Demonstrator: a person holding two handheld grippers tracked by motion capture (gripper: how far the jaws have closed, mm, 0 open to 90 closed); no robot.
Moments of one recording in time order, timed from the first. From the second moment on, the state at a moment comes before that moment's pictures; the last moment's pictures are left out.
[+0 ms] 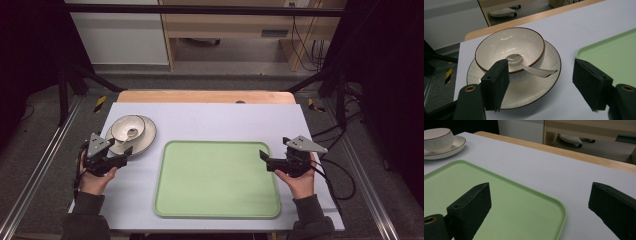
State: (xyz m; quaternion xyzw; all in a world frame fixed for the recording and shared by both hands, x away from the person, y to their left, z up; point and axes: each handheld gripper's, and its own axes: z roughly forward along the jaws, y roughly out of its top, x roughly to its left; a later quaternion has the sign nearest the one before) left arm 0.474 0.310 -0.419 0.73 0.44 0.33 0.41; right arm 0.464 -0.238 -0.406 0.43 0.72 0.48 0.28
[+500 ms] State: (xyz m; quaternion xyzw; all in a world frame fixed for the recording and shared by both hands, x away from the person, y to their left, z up) left arm 0.476 0.309 -0.421 0.73 0.44 0.34 0.40; right arm 0.465 -0.238 -0.407 0.43 0.72 0.47 0.28
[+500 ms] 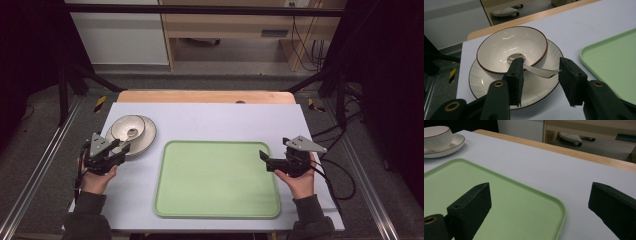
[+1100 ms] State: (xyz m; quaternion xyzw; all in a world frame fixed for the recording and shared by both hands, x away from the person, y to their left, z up) left arm 0.474 0.309 -0.420 0.72 0.46 0.34 0.39; right arm 0.466 -0.237 -0.408 0.43 0.72 0.47 0.27
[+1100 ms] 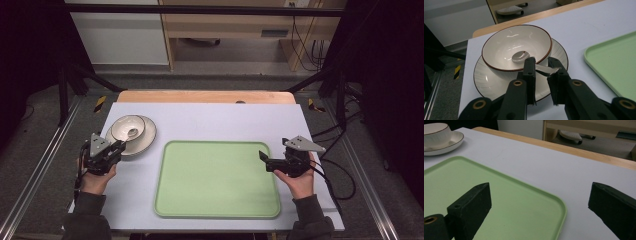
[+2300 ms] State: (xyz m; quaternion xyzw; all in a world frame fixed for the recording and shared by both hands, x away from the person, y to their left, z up) left arm 0.469 0.311 -0.414 0.72 0.47 0.35 0.38; right arm 0.466 -0.236 -0.410 0.43 0.73 0.46 0.27
